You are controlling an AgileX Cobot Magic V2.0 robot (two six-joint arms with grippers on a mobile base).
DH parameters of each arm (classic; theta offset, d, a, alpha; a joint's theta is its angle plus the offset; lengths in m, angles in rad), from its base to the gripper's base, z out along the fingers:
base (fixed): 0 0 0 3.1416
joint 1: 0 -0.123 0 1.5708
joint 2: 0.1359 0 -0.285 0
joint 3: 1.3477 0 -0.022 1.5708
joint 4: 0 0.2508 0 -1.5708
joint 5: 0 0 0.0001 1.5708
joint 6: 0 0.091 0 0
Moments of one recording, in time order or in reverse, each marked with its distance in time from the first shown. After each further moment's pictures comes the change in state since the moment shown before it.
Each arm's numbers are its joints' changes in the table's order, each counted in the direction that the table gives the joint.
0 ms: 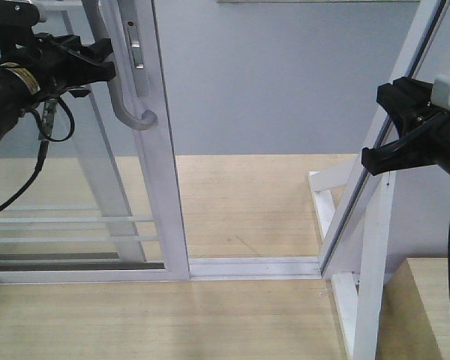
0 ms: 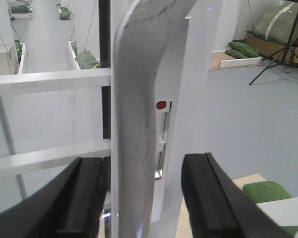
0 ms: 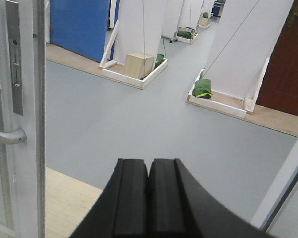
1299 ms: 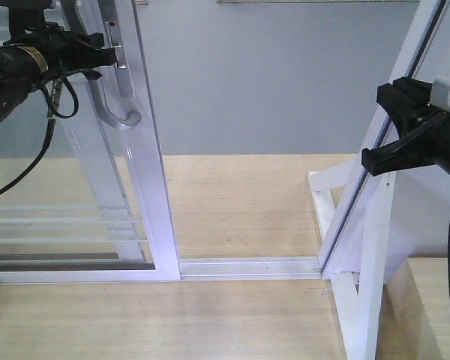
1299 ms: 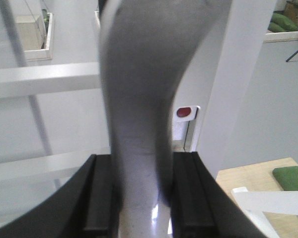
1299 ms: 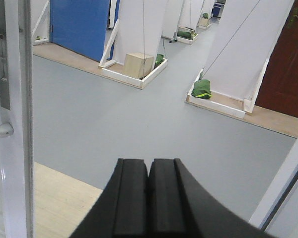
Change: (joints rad) left arm -0.021 0.092 -0.181 -0.005 0.233 -0.008; right arm 0.000 0.000 0.000 0.000 0.004 -0.011
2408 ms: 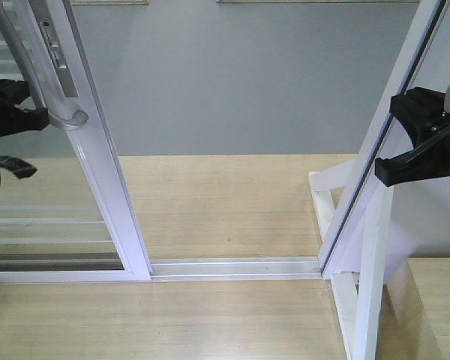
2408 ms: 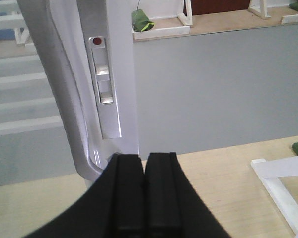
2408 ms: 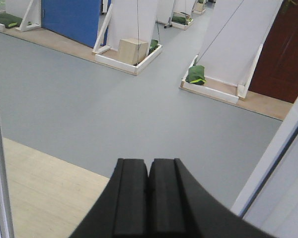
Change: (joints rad) left arm -0.066 -0.595 0.564 0.071 0.040 0.000; right arm 0.000 -0.092 0.000 0.003 0.149 0.000
